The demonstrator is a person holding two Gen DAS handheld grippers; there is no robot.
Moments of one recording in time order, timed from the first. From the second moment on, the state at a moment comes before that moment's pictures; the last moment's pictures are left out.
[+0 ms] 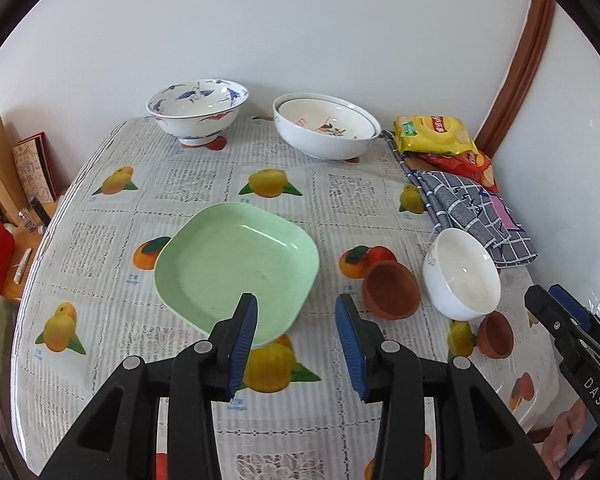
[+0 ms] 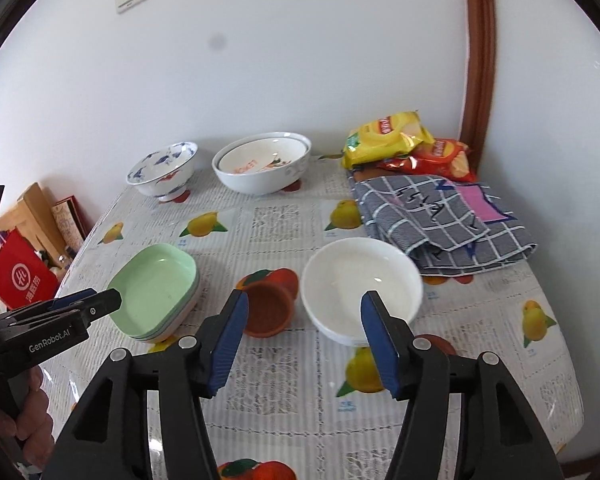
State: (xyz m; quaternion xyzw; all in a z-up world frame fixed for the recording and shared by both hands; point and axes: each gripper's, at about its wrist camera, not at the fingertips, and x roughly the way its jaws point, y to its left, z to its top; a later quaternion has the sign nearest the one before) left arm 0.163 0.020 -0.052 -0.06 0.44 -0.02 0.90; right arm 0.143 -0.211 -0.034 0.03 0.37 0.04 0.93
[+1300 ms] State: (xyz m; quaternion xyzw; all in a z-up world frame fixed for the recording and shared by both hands) left arm 0.233 -0.070 -0.138 -0.03 0.51 -0.01 0.86; right arm 0.150 -0.346 -0.135 0.09 0.46 -0.03 0.88
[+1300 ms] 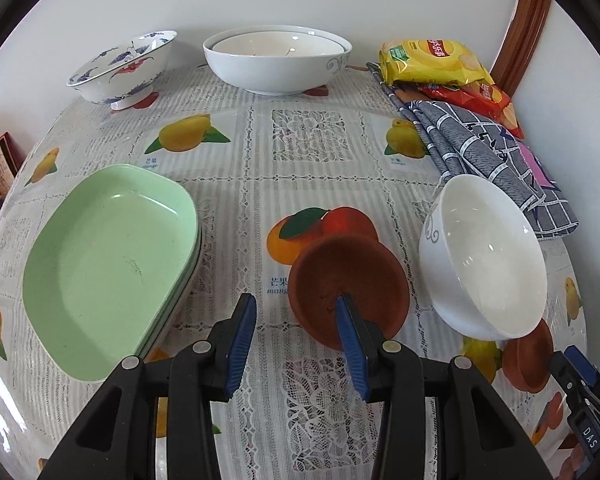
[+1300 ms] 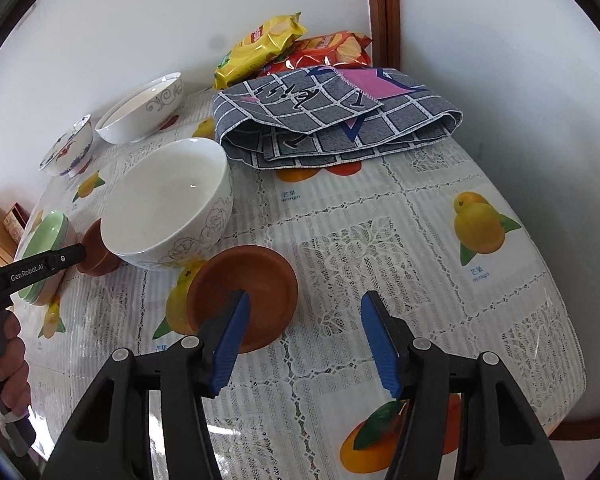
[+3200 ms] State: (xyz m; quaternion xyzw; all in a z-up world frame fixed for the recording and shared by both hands) left arm 0.207 -0.057 -0.080 -0.05 0.45 -0.07 0.89; right arm 0.142 -0.313 -0.084 0.10 0.42 -0.03 0.90
